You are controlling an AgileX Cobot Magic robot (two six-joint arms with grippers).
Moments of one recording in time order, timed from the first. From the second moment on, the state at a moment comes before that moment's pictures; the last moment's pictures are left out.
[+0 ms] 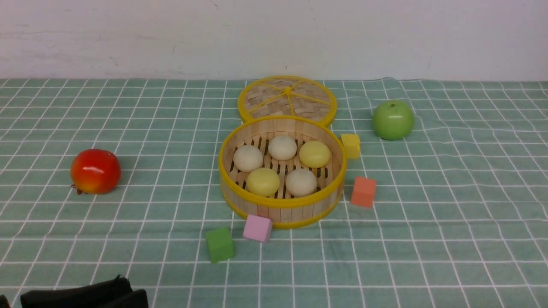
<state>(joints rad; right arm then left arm) 0.02 -0.01 0.01 0.00 0.39 0.05 -0.67 0.43 -0.26 -0.28 0.10 -0.04</state>
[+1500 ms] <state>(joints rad) 0.02 -0.01 0.01 0.00 0.38 0.05 -0.11 -0.01 0.03 -0.14 0.39 -0.19</state>
